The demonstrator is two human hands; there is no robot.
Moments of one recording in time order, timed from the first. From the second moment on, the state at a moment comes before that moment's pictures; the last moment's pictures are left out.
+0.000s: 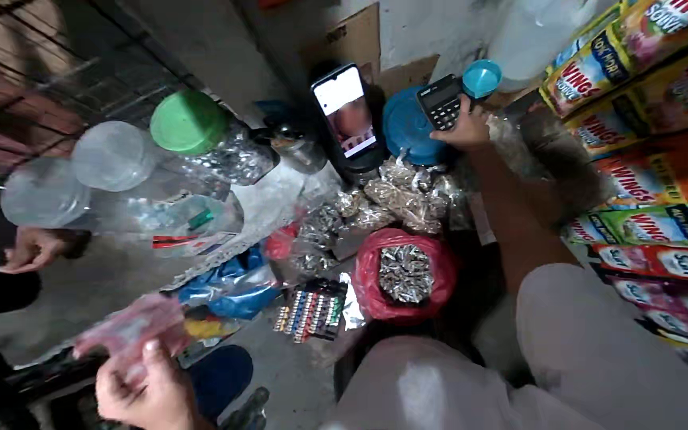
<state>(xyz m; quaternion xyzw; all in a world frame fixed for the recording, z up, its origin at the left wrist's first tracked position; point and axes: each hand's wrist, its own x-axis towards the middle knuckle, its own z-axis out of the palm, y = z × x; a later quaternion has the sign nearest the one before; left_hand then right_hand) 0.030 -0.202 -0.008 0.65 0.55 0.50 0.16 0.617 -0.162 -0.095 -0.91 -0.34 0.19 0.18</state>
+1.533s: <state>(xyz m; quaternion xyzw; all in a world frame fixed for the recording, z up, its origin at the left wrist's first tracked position) 0.469 -0.087 -0.019 0.84 0.38 0.17 0.34 0.668 -0.398 -0.070 -0.84 -0.19 0.17 0.48</state>
